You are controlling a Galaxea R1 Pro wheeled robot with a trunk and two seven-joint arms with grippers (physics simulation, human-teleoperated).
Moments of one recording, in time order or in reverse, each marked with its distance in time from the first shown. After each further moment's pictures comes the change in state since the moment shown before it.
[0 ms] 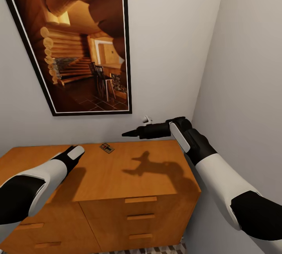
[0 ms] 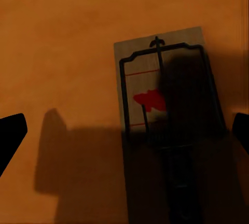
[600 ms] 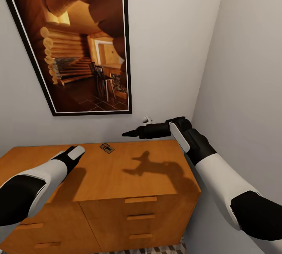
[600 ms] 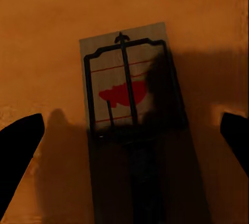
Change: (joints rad) left arm 0.000 -0.001 -0.046 -0.002 0.048 -0.001 -0.066; right arm 0.000 0.001 0.000 0.000 0.000 0.000 -0.009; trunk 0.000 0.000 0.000
